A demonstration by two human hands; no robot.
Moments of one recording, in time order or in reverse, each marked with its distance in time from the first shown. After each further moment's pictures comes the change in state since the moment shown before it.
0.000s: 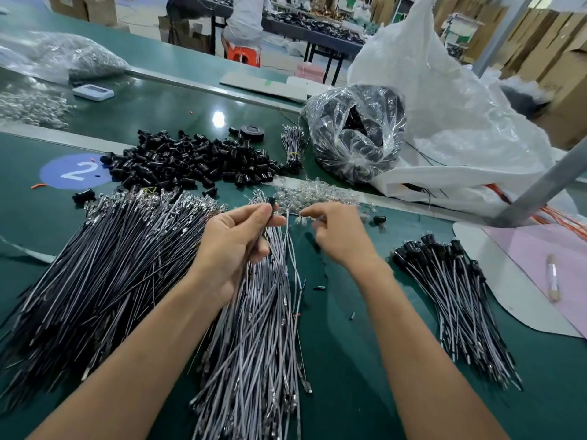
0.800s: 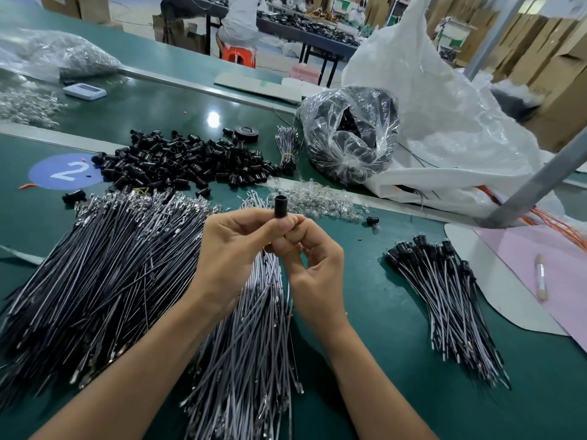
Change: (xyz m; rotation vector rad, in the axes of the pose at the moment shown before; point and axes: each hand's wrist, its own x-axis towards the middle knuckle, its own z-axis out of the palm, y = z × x) left_hand -0.018 -0.004 0.018 0.055 -0.148 0.427; right_hand -0.067 -0.036 0.043 0.968 0.350 -0.270
